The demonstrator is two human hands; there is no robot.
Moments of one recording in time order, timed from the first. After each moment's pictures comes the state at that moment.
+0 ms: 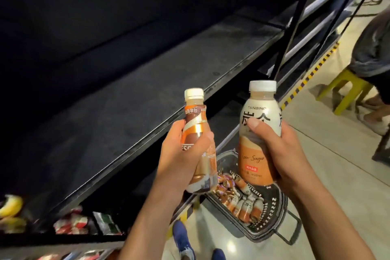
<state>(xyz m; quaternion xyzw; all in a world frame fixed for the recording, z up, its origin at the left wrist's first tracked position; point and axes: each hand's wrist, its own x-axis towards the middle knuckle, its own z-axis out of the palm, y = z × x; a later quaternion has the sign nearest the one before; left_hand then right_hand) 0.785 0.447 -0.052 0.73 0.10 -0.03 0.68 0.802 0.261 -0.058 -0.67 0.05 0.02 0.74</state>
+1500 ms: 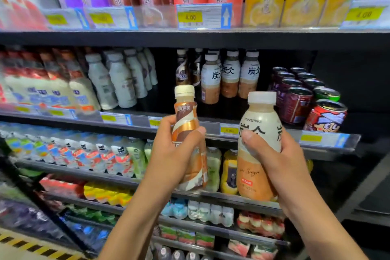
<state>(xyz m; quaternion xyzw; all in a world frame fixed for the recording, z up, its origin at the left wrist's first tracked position) 0.319 0.922 0.051 0.65 0.29 0.43 0.56 0.464 0.805 0.049 -0.59 -0.35 0.22 0.69</state>
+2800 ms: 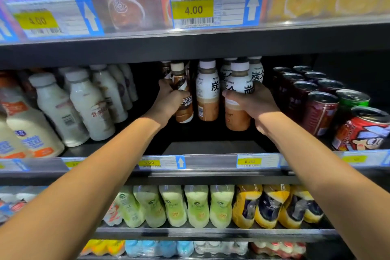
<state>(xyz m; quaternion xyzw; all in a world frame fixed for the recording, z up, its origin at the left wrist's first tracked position) 0.472 1.185 0.062 0.71 0.32 0.36 0.52 0.601 1.018 0.062 -0.71 -0.27 0.11 0.64</state>
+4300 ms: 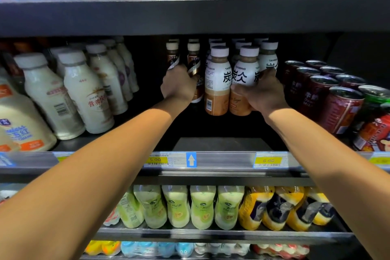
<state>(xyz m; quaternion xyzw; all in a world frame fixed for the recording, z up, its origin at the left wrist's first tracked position) 0.506 1.205 0.059 0.81 0.43 0.36 0.20 0.618 1.050 0.053 -0.83 -0.22 0.00 0.51</state>
